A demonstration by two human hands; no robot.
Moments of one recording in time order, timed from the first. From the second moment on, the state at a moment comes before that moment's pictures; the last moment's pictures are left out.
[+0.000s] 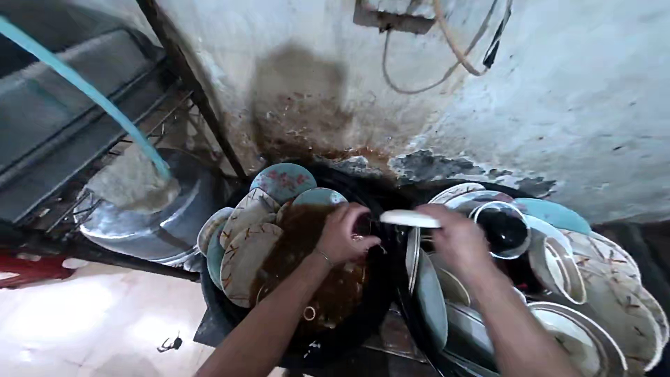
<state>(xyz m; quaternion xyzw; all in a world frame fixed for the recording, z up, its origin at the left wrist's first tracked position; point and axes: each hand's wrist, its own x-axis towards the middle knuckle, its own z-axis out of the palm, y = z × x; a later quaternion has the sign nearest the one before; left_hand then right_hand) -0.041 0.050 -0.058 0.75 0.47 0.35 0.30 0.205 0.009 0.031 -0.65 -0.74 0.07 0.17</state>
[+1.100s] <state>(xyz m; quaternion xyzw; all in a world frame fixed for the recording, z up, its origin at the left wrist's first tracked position) -0.156 0.070 -0.131 0.56 0.77 0.10 0.30 0.112 -0.051 -0.042 -0.65 -0.67 0.26 0.25</state>
